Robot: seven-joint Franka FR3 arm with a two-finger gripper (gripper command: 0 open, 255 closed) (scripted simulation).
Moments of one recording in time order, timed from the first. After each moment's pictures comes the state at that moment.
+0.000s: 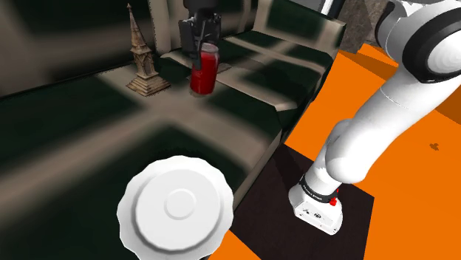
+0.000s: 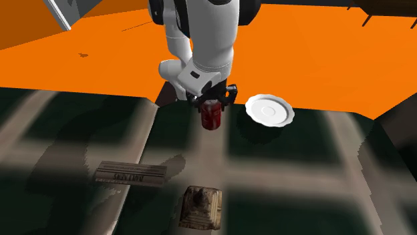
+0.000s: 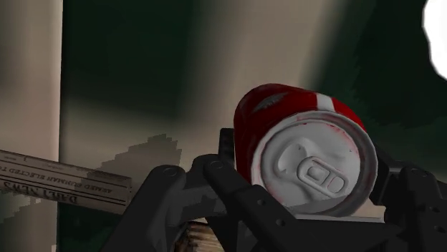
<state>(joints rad) 0.15 -0.14 0.32 -1.56 0.07 1.31 0.21</state>
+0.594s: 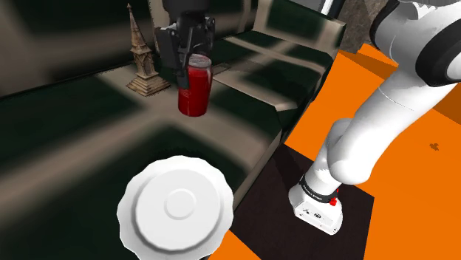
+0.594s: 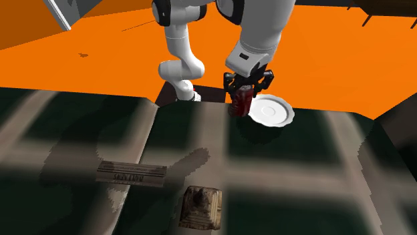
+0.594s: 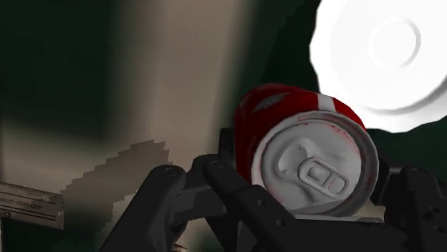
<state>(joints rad) 0.24 -0.13 0.45 -1.51 0.11 1.29 0.44</state>
